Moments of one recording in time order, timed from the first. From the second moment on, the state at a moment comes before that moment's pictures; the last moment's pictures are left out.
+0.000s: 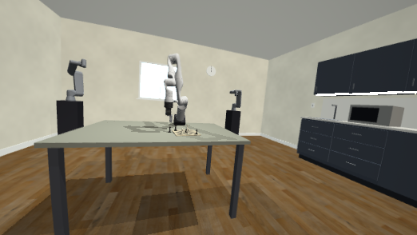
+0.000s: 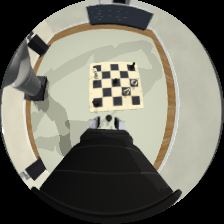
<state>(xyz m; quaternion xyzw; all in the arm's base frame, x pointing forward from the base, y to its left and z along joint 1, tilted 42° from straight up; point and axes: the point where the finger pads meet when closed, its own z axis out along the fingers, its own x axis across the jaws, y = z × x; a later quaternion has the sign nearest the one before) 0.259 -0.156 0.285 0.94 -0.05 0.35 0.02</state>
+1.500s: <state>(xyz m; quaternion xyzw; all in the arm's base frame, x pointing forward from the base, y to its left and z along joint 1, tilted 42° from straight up) 0.249 -0.158 0.300 0.93 -0.04 0.35 0.03</state>
